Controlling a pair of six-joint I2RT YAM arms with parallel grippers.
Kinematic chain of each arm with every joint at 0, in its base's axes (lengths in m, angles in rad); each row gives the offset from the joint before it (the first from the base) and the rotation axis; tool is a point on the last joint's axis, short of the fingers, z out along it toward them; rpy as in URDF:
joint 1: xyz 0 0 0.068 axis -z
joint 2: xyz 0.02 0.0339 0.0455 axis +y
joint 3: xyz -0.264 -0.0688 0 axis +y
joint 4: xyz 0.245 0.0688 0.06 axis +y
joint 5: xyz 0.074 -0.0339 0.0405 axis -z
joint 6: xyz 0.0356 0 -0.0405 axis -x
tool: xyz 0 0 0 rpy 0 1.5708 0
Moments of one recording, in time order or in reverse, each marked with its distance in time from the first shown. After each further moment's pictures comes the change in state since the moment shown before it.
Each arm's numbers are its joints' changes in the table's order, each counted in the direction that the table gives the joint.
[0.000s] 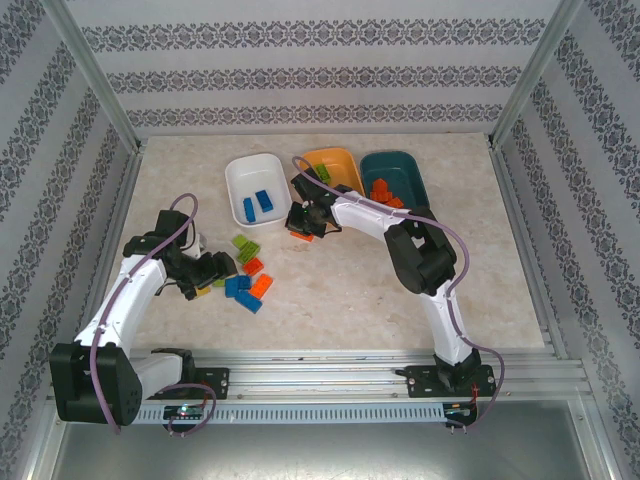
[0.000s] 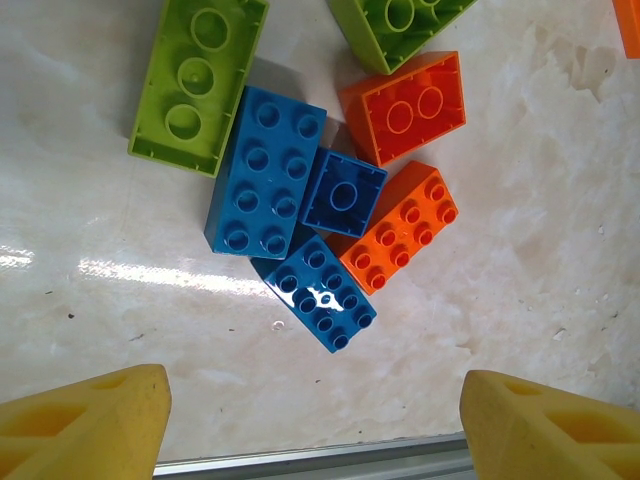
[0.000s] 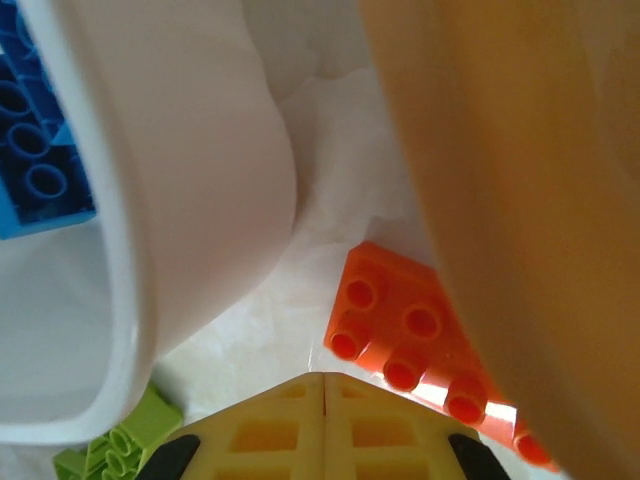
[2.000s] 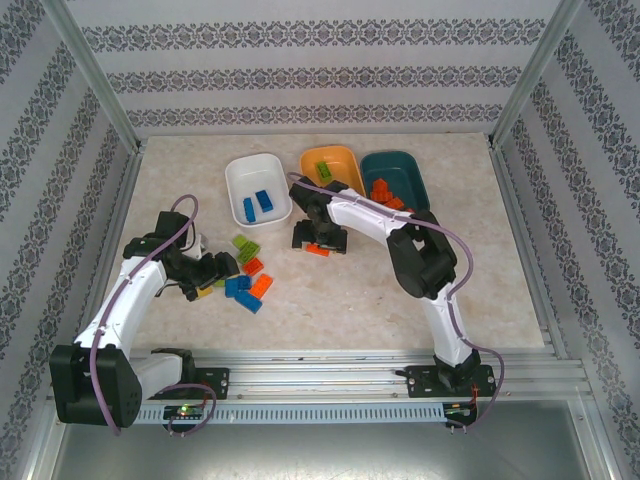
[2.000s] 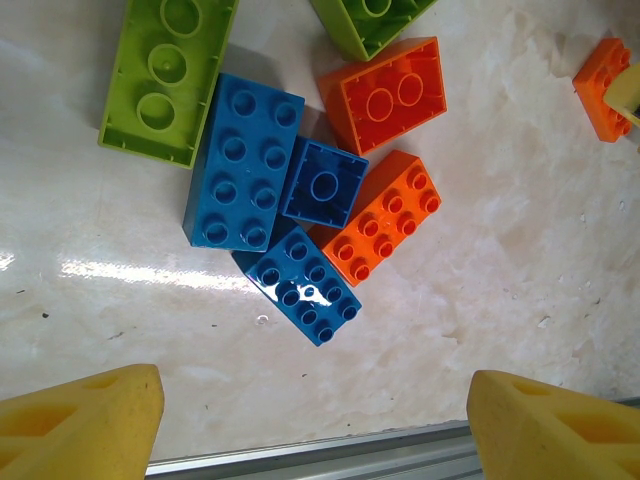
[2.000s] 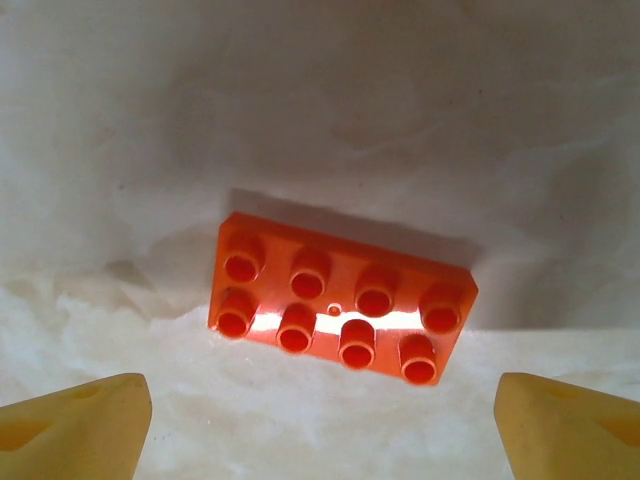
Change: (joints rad) left arm 0.000 -0.011 0.013 -0.011 0.037 -0.004; right arm -0.039 -0.024 -0.059 0.461 0.167 0.116
